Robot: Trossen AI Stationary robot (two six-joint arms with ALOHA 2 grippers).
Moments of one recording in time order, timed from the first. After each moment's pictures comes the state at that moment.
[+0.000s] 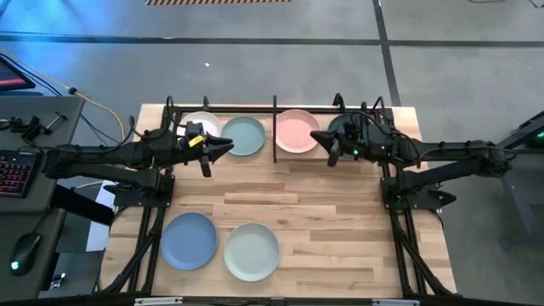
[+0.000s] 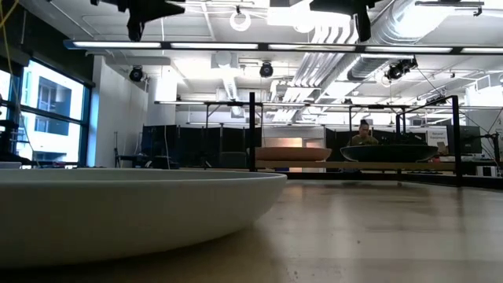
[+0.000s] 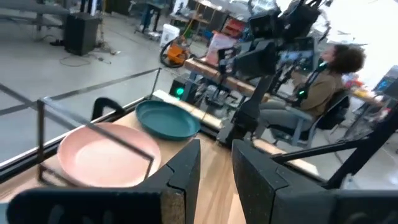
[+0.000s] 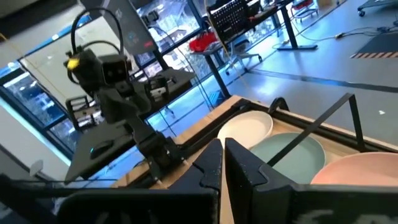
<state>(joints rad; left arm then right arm) 0.06 0.75 0.64 0.05 -0.23 -0.36 -0.06 0.98 0.82 0.08 0.29 0.52</state>
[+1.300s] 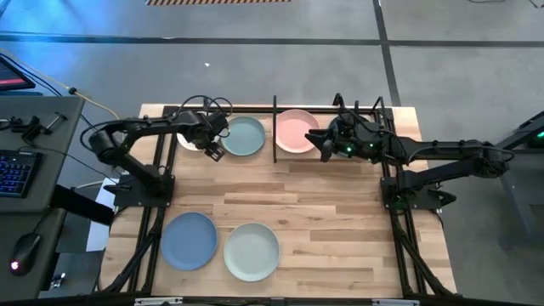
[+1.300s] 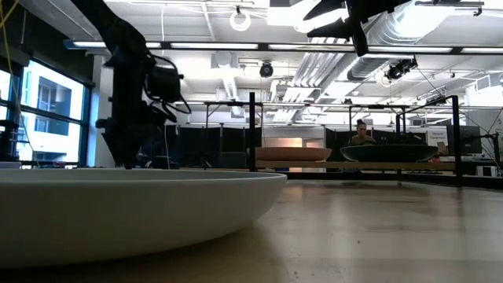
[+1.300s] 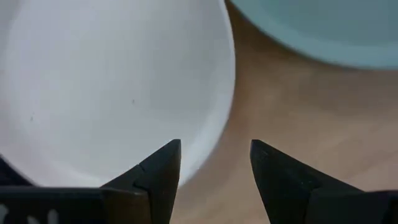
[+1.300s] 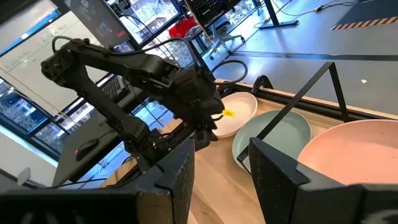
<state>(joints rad) 0.66 1.52 0.83 -0.79 -0.21 -0.23 -0.12 1.04 0.82 0.04 0.28 0.63</state>
